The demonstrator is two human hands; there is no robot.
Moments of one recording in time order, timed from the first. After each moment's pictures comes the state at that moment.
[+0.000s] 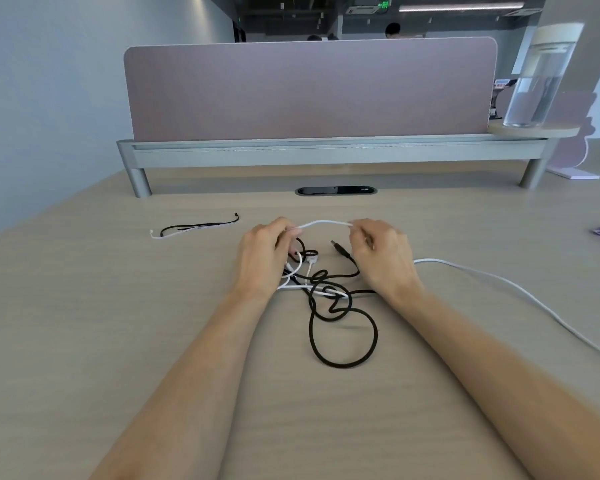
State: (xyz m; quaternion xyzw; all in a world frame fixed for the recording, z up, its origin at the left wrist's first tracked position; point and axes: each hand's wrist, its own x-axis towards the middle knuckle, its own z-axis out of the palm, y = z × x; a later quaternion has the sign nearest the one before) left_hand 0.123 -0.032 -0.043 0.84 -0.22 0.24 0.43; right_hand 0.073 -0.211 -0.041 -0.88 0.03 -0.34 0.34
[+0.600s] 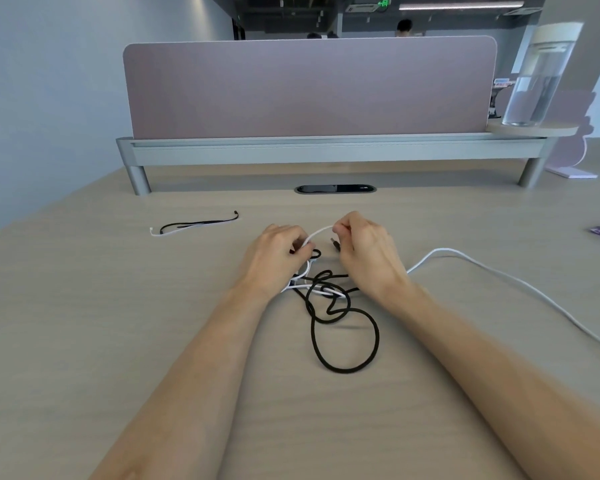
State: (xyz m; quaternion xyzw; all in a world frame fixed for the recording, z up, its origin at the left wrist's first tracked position) left_hand 0.126 -0.038 -0.046 0.89 -0.27 0.19 0.31; right_hand 0.072 -0.192 -0.033 -0.92 -0.01 -0.31 0.25
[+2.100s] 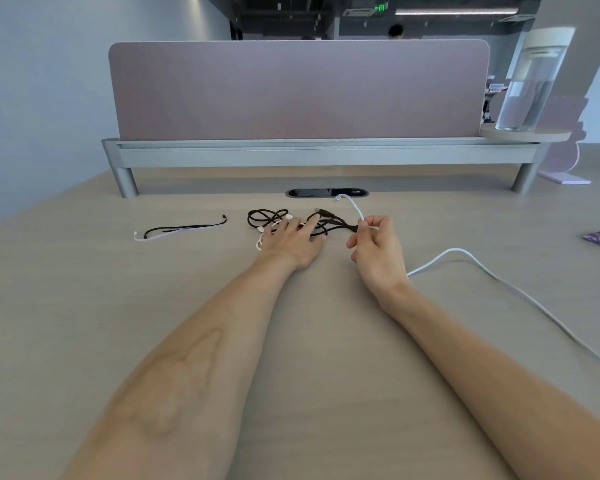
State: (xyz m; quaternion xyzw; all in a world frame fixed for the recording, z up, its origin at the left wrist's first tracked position) left_hand 0.195 -0.102 -0.050 0.98 -0.20 0.03 0.09; right_hand 0.085 -0.219 -0.046 -0.75 0.09 -0.29 0.58
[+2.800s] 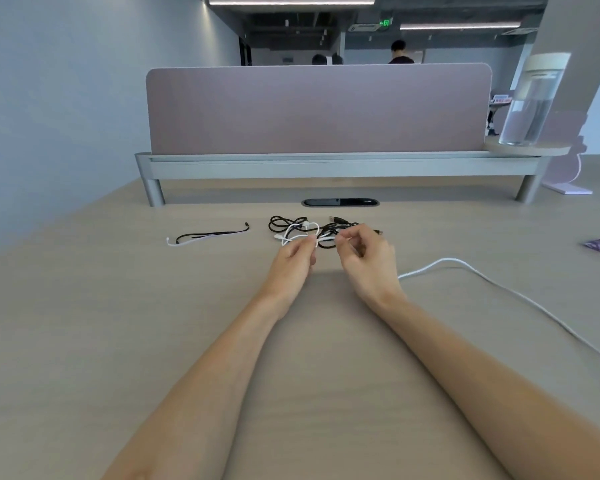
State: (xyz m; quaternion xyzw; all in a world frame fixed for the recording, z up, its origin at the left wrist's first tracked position) left_hand 0.103 -0.047 -0.039 0.71 -0.16 -0.01 0.68; right_hand 0.063 -0.176 -0.033 -0.81 0.02 -0.34 0.48
